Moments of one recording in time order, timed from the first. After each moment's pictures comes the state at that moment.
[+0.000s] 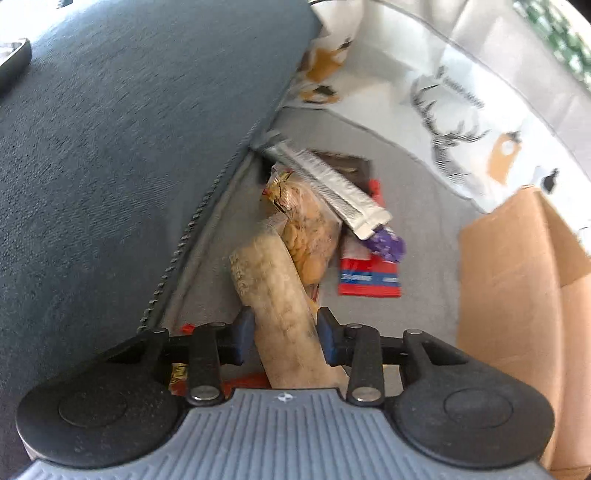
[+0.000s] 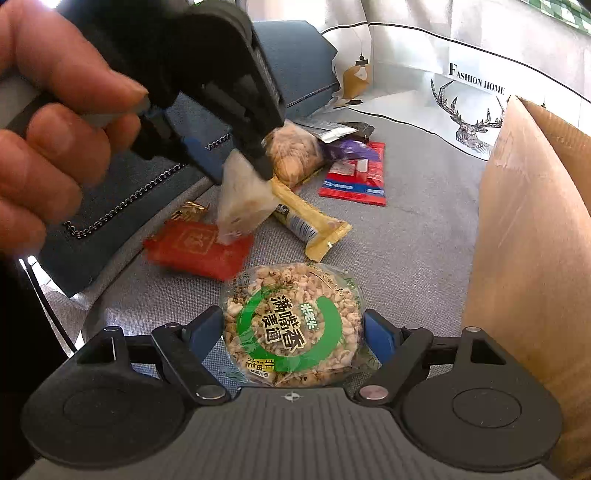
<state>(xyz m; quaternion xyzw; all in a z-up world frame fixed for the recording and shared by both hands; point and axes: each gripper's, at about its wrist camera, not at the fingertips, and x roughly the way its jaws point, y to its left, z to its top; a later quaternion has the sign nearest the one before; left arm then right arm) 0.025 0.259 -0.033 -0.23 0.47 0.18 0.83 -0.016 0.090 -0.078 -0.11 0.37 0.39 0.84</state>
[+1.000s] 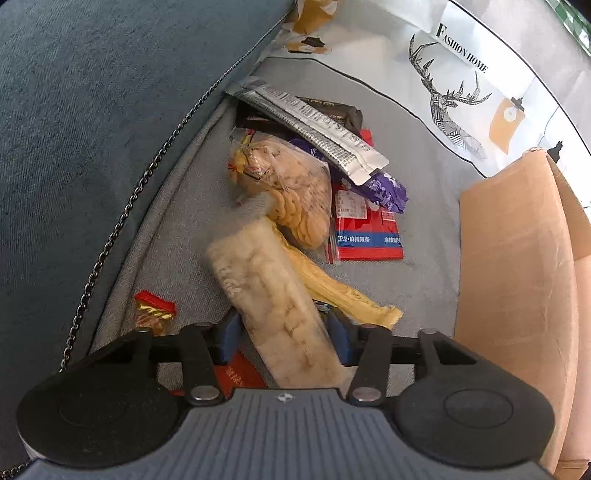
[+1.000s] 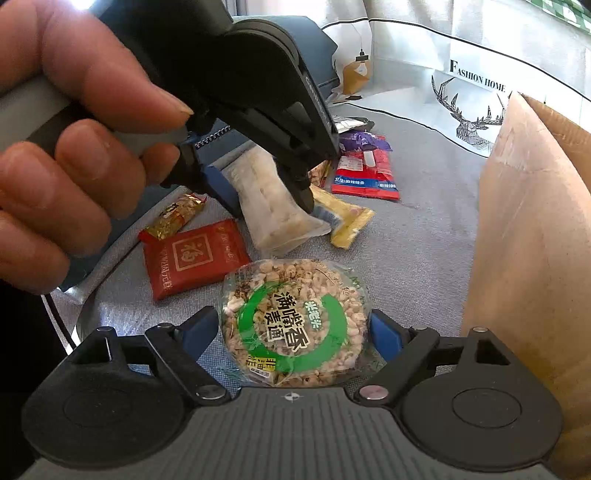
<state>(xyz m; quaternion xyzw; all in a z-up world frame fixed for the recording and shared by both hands) 0.048 0.251 -0.061 -0.25 0.52 0.17 0.80 -0.011 0.094 -0.083 -0.12 0.37 0.39 0.83</state>
